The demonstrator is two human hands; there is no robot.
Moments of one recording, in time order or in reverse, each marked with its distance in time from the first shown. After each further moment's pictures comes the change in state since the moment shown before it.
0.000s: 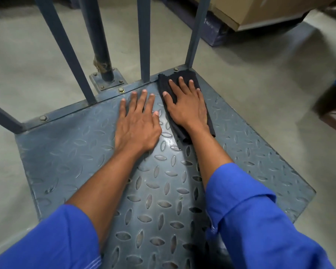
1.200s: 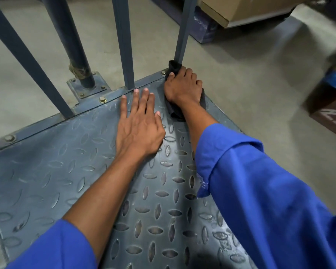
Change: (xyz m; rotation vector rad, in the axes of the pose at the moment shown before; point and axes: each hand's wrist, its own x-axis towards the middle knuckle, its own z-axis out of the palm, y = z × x) left_hand 0.035 0.028 0.016 0.020 0.057 0.088; right_hand 0.097 0.018 0.001 -0.104 -0.003 0.299
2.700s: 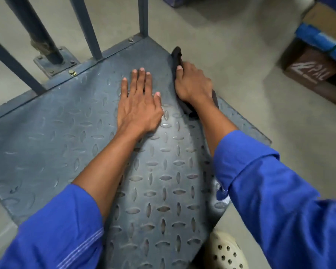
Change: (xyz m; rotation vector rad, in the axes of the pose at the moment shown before) left_hand -0.030 0.058 0.001 -0.054 -0.103 0.091; right_hand -0.088 0.115 -0.038 0.026 -0.068 0.052
